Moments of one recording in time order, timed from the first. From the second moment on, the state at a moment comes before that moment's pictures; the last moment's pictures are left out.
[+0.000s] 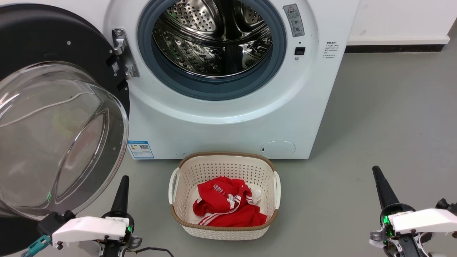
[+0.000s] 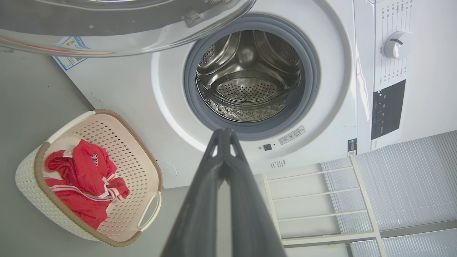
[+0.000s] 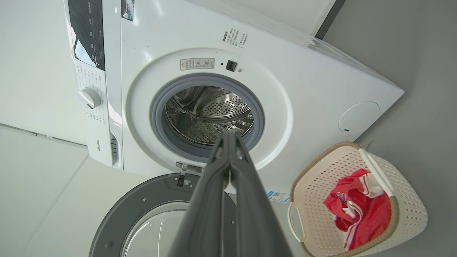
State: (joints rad) left arm -0.06 0.05 0.09 0.19 -1.24 -0.09 0.03; right arm -0.05 -0.08 -0.03 0.19 1.29 0.13 0.01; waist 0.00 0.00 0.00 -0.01
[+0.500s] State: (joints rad) left arm -0.07 0.05 0.10 0.21 -1.37 -0.11 0.06; right arm -0.07 -0.08 -0.05 0.21 1.42 0.13 0.04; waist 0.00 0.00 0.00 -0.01
